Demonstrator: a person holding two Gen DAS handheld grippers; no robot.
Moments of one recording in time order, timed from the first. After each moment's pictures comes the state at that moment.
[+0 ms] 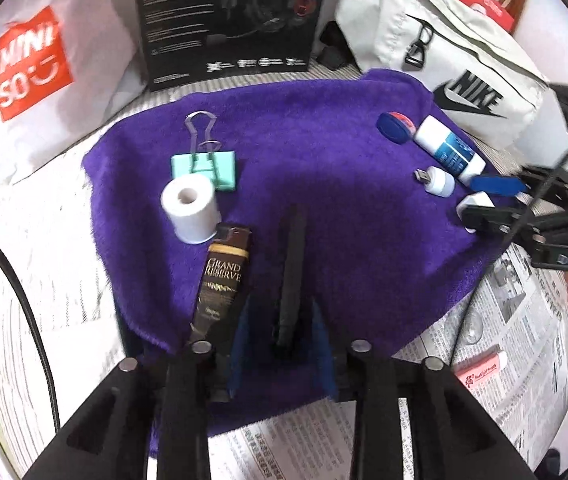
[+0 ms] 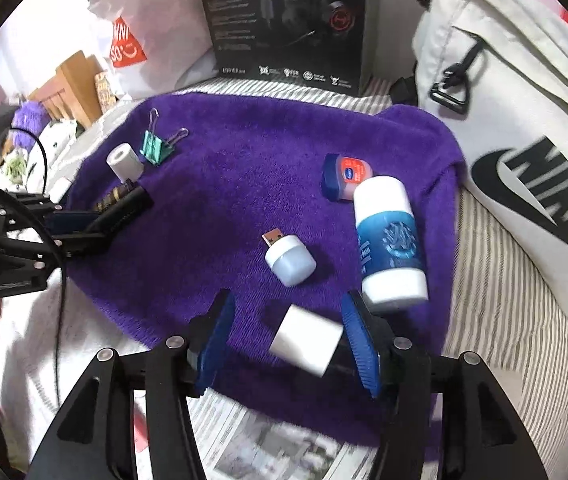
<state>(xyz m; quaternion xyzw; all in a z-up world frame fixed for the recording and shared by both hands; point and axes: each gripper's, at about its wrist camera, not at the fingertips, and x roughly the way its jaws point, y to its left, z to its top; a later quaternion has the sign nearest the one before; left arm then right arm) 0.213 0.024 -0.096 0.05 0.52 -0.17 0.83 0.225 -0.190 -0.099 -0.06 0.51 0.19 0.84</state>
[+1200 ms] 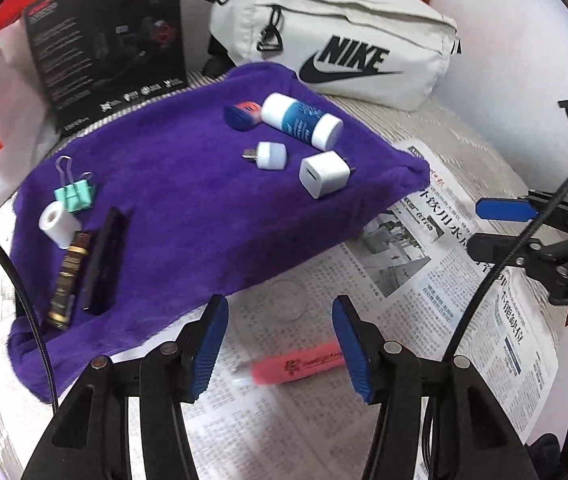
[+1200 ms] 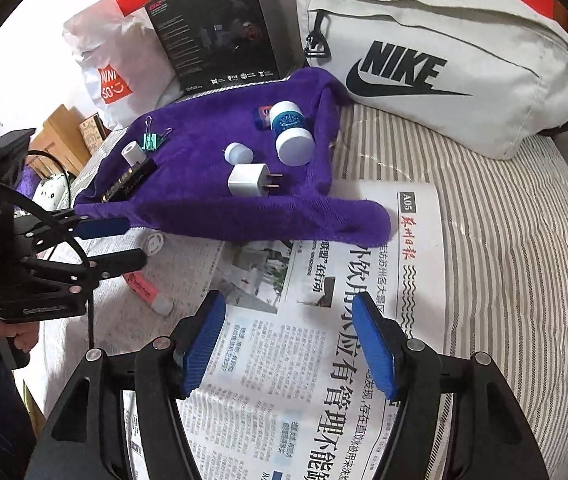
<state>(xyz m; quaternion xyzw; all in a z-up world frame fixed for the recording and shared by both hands) 0.142 -0.077 -0.081 0.11 0.50 -0.25 0.82 0.100 -0.278 -0.078 0.04 0.50 0.13 0.85</state>
